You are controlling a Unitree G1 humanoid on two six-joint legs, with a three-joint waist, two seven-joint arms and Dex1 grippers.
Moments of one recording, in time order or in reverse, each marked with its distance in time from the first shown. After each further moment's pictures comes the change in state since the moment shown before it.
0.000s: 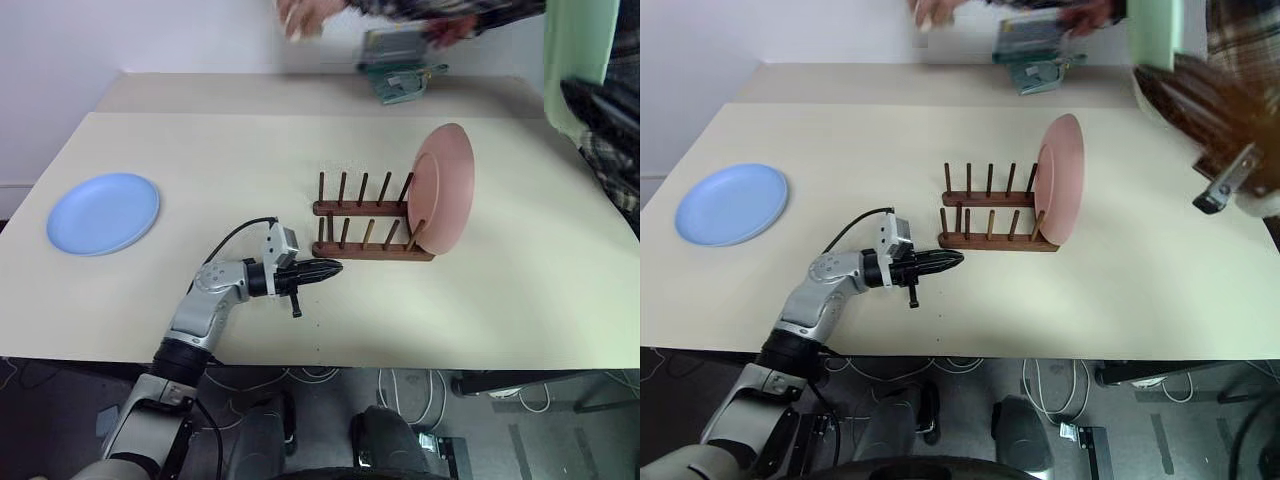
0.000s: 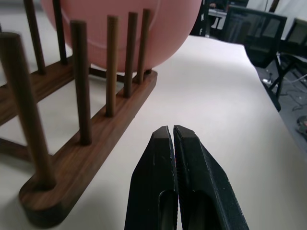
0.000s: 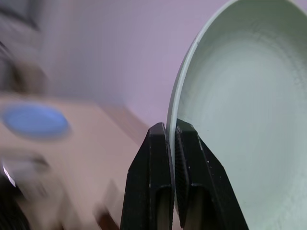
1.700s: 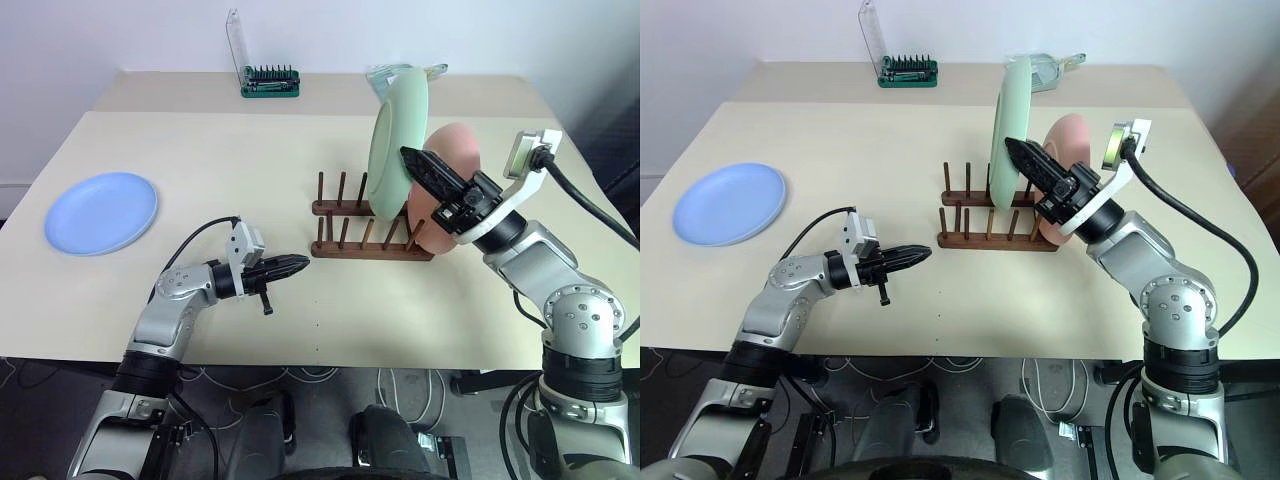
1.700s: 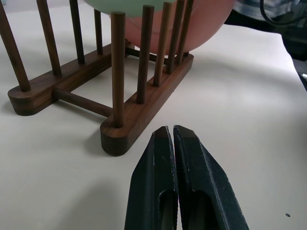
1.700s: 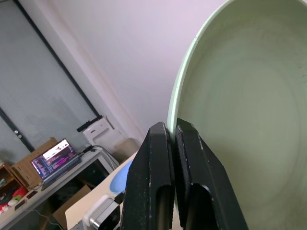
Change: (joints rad) left arm 0.080 0.122 0.097 -0.075 -0.024 0.021 0.036; right arm 0.049 0.499 0.363 0.264 0.112 0.142 -0.280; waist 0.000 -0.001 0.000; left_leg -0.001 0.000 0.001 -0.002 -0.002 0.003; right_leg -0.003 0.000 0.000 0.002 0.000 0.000
